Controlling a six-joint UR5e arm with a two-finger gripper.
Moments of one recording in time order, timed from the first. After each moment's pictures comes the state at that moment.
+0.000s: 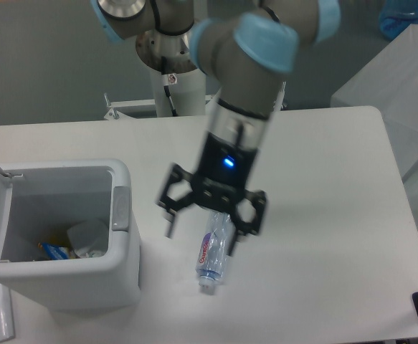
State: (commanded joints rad) arm 2.54 -1.97 -1.46 -0.85 0.98 0.49
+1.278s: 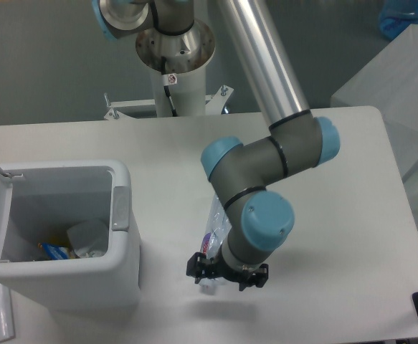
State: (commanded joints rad) arm 2.37 -2.30 -1.26 -1.25 1.41 0.52
